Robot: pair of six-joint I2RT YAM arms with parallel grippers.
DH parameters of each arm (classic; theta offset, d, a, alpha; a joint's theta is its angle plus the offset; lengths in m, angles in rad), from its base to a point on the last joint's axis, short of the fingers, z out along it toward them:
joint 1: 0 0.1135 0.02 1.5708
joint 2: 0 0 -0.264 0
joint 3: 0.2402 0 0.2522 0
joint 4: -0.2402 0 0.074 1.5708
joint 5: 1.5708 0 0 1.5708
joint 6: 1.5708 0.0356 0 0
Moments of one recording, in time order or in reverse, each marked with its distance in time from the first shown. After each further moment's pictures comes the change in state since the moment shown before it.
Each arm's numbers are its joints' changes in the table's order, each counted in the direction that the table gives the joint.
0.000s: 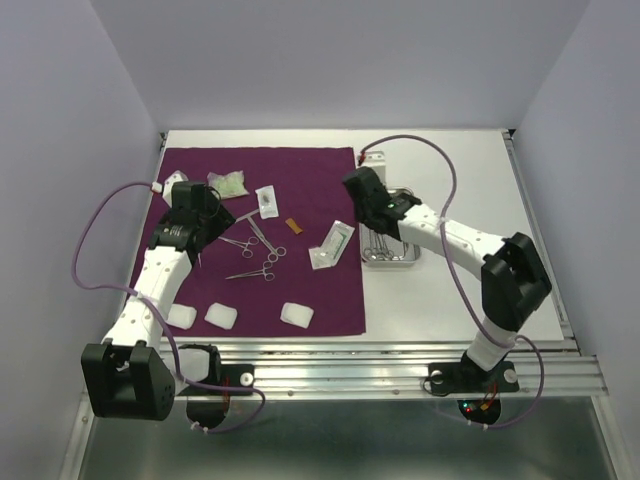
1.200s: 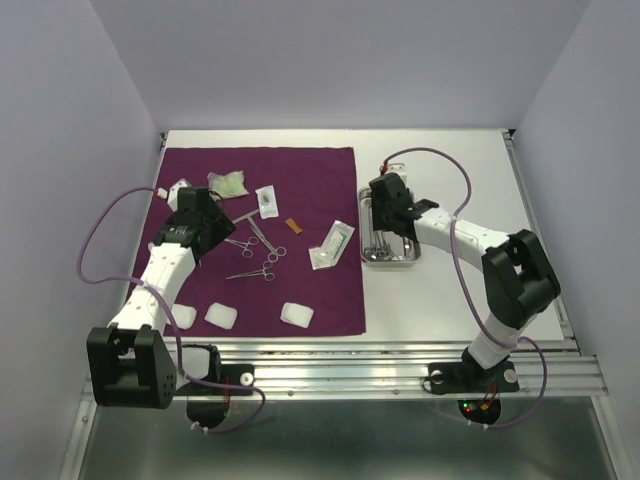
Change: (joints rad) left arm 0.013 -0.040 -0.038 0.026 -0.020 0.032; right arm -0.223 0.035 -0.232 0.090 -0.130 -0.066
